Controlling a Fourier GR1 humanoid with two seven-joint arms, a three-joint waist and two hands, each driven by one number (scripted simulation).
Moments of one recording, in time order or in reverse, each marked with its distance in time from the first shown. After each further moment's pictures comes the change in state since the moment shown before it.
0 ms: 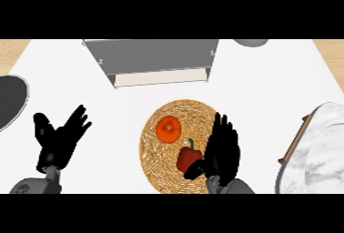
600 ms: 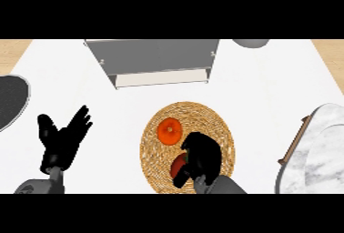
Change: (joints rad) left arm 0.008 -0.026 -0.002 -0.015 -0.028 0.002 0.000; right arm -0.094 -0.001 0.114 0.128 -0.206 -0.031 -0.058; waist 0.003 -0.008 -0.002
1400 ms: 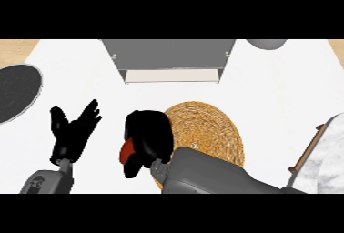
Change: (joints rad) left arm -0.063 -0.029 -0.020 0.028 -0.030 -0.021 0.009; right arm -0.551 0.011 0.215 0.085 -0.387 -0.069 -0.163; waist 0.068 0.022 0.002
